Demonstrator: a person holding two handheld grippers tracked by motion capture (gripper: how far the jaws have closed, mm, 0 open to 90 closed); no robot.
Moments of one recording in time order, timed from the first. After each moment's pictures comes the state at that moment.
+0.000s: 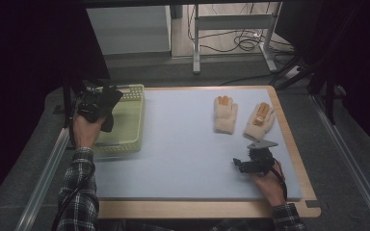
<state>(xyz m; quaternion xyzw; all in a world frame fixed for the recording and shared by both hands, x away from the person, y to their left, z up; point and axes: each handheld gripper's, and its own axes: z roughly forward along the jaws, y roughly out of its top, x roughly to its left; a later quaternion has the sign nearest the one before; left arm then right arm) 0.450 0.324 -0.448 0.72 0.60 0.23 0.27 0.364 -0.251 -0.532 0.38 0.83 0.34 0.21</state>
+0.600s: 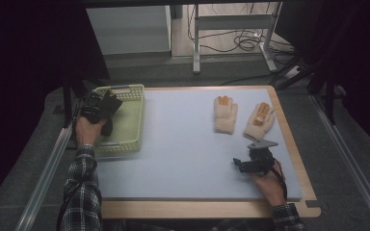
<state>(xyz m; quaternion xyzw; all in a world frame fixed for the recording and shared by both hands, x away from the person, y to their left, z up) 0.481 0.340 -0.485 0.73 0.63 0.17 0.22 0.365 -0.251 -0.532 0.38 0.83 0.35 0.20</state>
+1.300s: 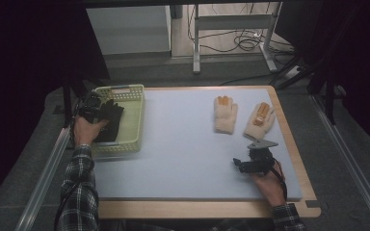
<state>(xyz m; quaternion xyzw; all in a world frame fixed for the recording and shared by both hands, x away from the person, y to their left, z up) 0.479 0.344 -0.486 0.72 0.64 0.17 0.21 0.364 -0.251 -0.532 0.38 0.83 0.35 0.21</state>
